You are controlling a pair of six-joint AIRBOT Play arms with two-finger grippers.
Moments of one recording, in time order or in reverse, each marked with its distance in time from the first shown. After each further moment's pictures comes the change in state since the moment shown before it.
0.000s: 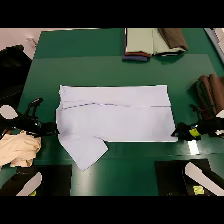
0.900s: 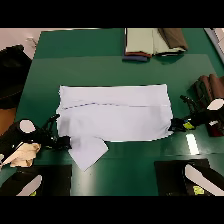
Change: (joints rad) left arm -0.191 0.005 -0.229 -0.182 0.072 -0.050; right arm 0.217 0.002 0.103 -0.006 -0.027 -0.002
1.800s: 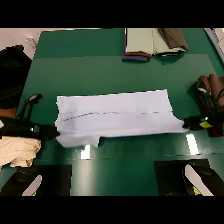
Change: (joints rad) left arm -0.016 0.249 0.333 0.108 -0.211 -0.088; right arm 0.001 0.236 0.150 -0.178 0.175 0.028
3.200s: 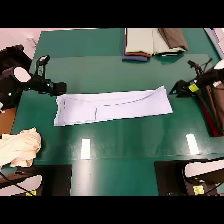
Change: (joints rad) left arm 0.025 -0.646 0.435 0.034 0.415 0.099; right arm -0.090 -0.800 0.562 0.282 -0.058 -0.033
